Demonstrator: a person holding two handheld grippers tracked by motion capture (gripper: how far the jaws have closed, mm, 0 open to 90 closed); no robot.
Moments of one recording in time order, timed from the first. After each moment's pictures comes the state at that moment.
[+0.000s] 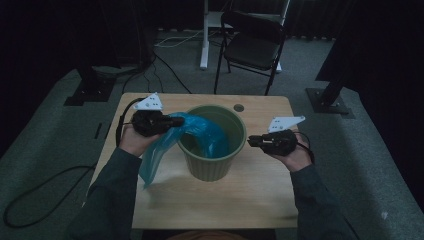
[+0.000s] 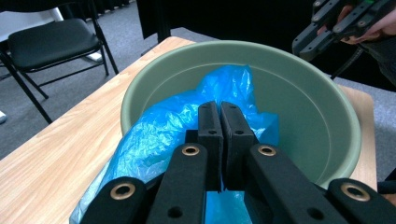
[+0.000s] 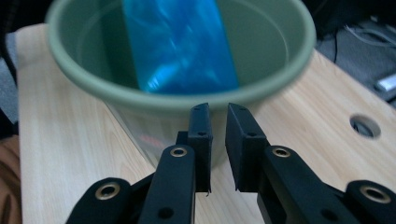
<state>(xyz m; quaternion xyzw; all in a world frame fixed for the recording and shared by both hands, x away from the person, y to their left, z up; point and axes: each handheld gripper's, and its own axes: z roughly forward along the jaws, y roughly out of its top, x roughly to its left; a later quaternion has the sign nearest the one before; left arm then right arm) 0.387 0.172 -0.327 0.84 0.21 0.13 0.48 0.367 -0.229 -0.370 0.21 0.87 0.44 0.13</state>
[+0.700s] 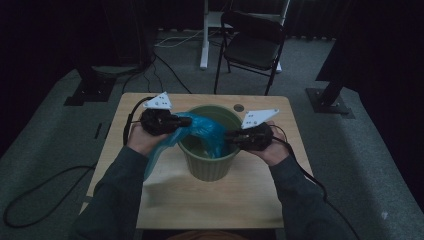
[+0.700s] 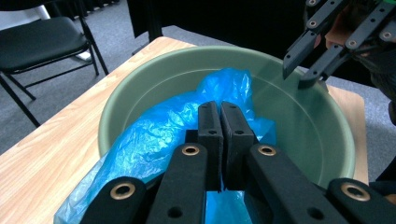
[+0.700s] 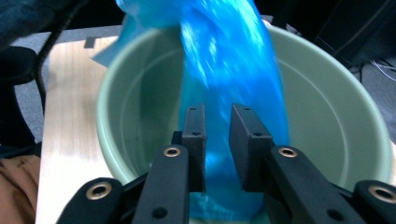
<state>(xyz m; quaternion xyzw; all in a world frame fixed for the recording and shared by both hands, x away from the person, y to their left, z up) 0.390 0.150 -0.325 0.85 0.20 0.12 0.48 0.369 -0.158 -0.345 0.13 0.87 0.45 0.12</state>
